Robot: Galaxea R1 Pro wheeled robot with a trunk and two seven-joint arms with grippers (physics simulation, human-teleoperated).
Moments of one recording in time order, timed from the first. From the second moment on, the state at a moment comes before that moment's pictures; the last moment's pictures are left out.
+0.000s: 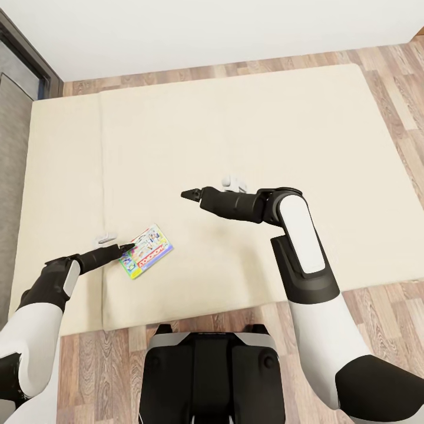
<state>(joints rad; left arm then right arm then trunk) -0.96 0.21 0.39 -0.67 -0.01 0.49 -0.61 -1.02 0.17 0.28 -1.58 -1.35 1.03 -0.68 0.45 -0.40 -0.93</state>
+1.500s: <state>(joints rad) -0.96 0.21 0.39 -0.67 -0.01 0.49 -0.61 -1.01 0.17 0.27 -1.57 -1.35 1.02 -0.68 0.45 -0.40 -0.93</state>
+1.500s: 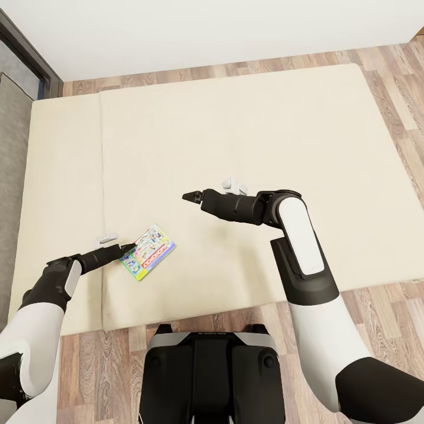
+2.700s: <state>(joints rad) -0.96 0.19 0.39 -0.67 -0.01 0.49 -0.61 -1.01 0.17 0.27 -1.57 -1.35 1.02 -0.68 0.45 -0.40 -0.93</state>
